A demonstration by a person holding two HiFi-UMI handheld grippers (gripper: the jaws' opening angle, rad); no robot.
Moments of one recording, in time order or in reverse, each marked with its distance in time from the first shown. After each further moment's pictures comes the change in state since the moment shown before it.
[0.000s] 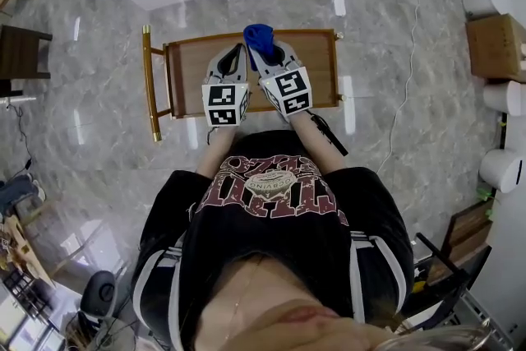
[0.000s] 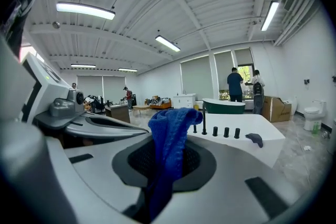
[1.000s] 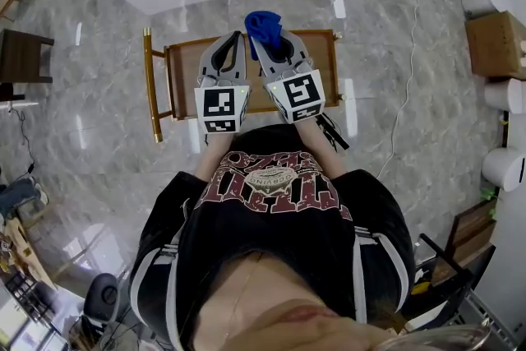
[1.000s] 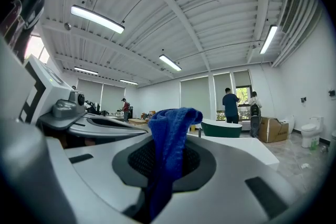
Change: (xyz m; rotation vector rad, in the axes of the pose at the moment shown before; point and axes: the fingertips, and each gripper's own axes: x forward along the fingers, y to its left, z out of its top) left arm -0.033 -0.018 0.091 0.133 -0.162 0.010; right arm -0.041 0.001 0.094 -0.079 -0.192 -0.049
